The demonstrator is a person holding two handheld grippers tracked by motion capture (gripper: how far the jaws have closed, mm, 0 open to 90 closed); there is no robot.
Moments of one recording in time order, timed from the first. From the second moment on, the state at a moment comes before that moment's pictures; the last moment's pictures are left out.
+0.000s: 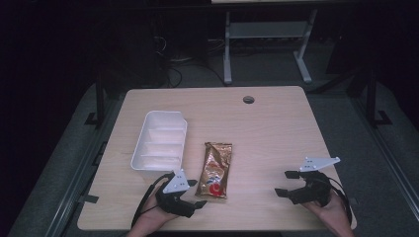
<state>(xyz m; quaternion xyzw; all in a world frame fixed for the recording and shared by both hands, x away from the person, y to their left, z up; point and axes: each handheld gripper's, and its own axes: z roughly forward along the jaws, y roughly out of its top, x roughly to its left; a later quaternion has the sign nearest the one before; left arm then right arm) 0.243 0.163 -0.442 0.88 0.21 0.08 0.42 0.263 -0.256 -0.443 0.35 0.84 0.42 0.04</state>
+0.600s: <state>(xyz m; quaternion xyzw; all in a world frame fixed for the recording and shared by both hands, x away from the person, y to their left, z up) 0.259 0.138 -0.434 0.89 0.19 0.08 0.40 0.319 -0.238 -0.418 0.34 0.83 0.43 0.01</state>
